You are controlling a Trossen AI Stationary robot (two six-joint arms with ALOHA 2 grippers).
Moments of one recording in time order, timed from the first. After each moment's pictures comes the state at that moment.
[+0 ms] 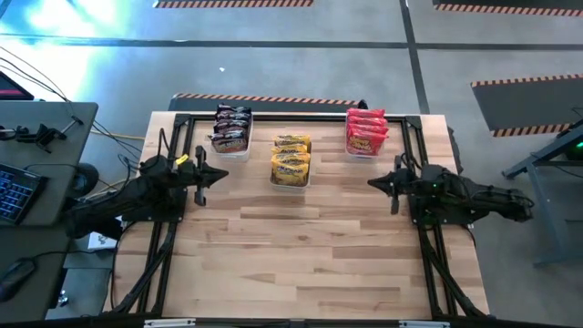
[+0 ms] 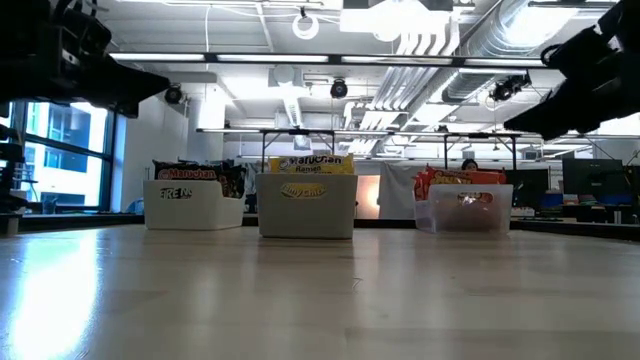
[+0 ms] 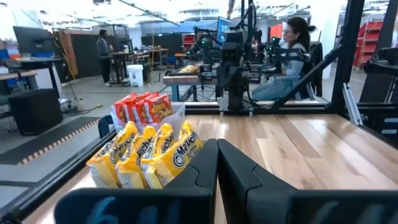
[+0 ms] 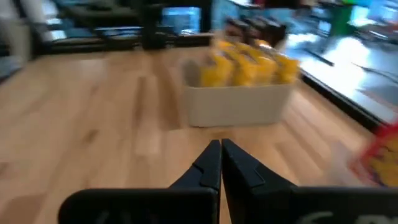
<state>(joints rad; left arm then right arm) 0.42 0.00 0.02 0.04 0.30 0.04 -0.14 0.01 0.11 -0.33 0.06 0.00</state>
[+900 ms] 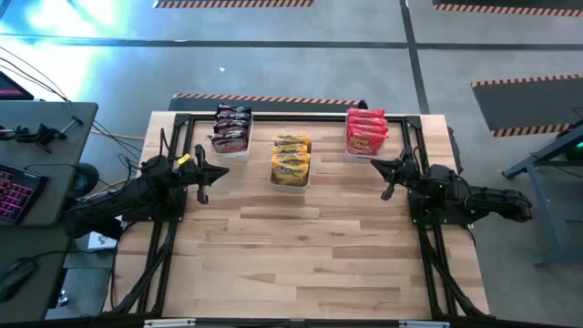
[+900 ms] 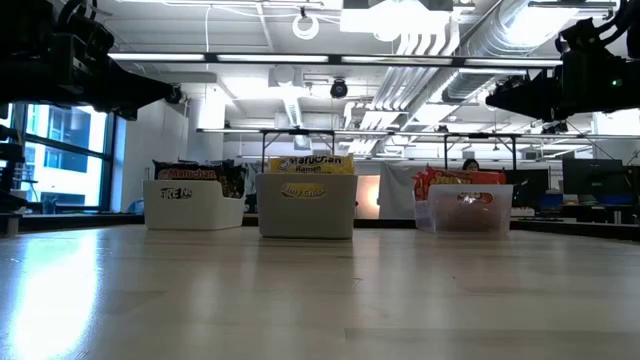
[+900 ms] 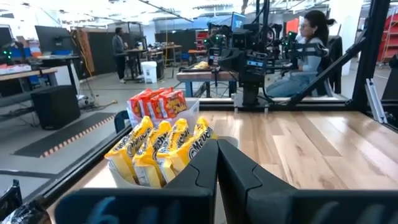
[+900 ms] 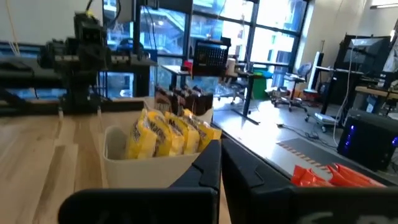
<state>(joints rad) 0.42 0.02 0.01 0.05 0.24 0.06 -0.14 0.00 0.01 0.07 0.32 -0.14</state>
